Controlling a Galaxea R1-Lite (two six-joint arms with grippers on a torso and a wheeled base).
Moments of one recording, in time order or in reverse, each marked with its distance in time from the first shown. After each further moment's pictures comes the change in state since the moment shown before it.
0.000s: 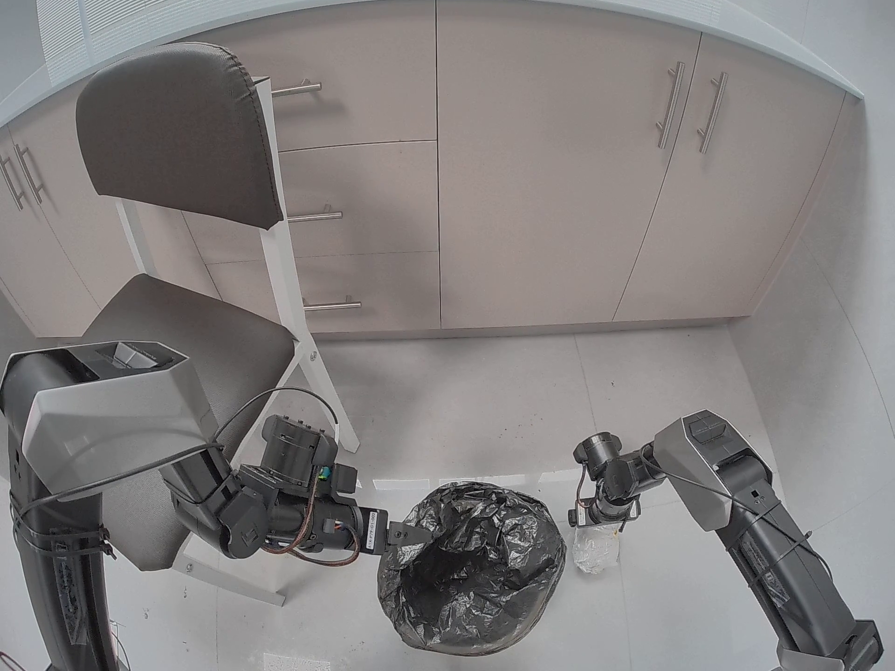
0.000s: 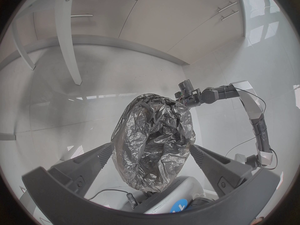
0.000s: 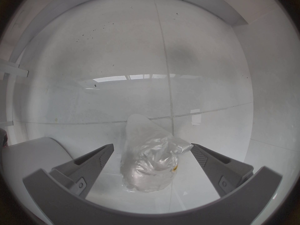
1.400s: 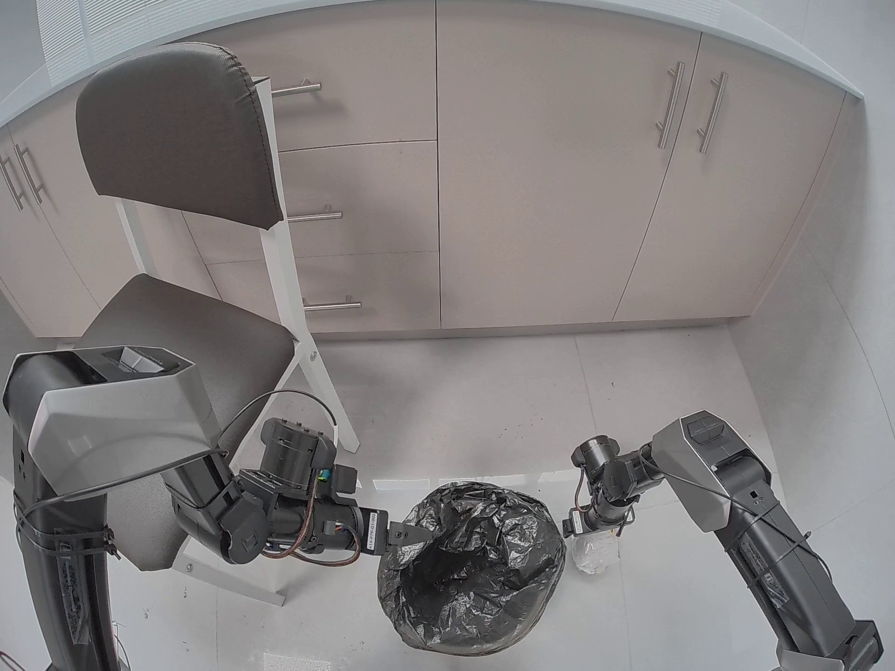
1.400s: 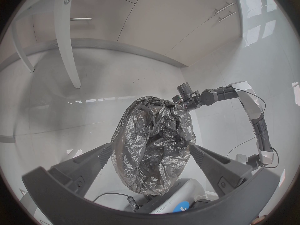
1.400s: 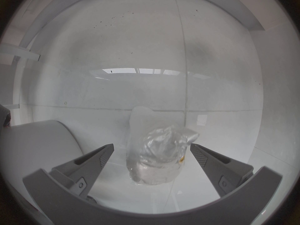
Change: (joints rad) left arm 0.000 0.014 0.021 -0.071 0.002 0.003; right arm 0.011 0.000 0.000 0.044 0.093 -0.098
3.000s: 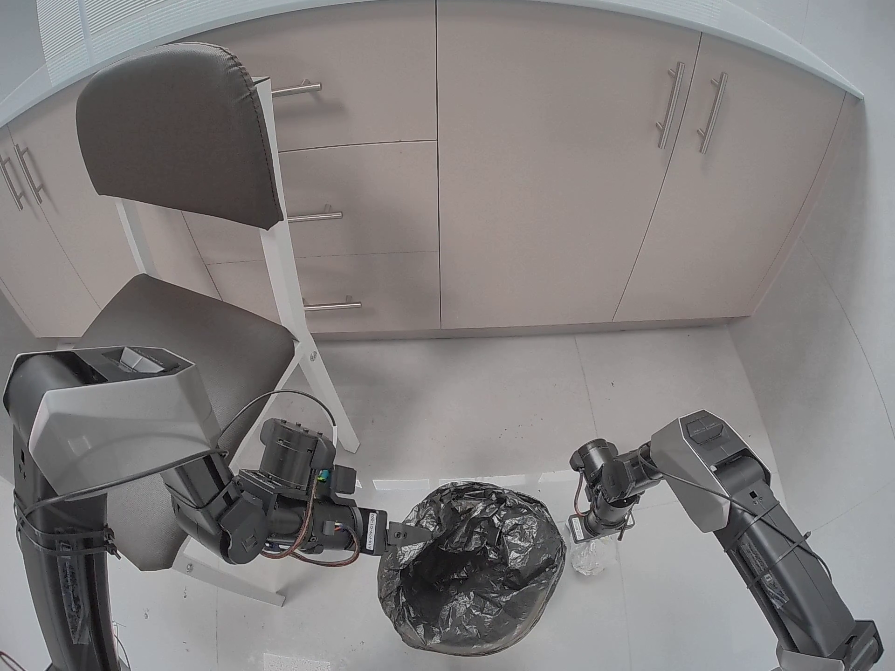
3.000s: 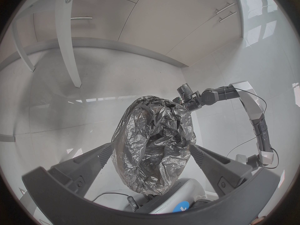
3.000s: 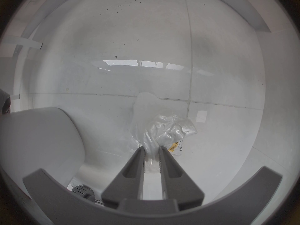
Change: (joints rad) left arm 0.002 0.001 0.002 0.000 0.000 -0.003; right arm 0.004 -0.001 0.000 0.072 0.014 -0.037
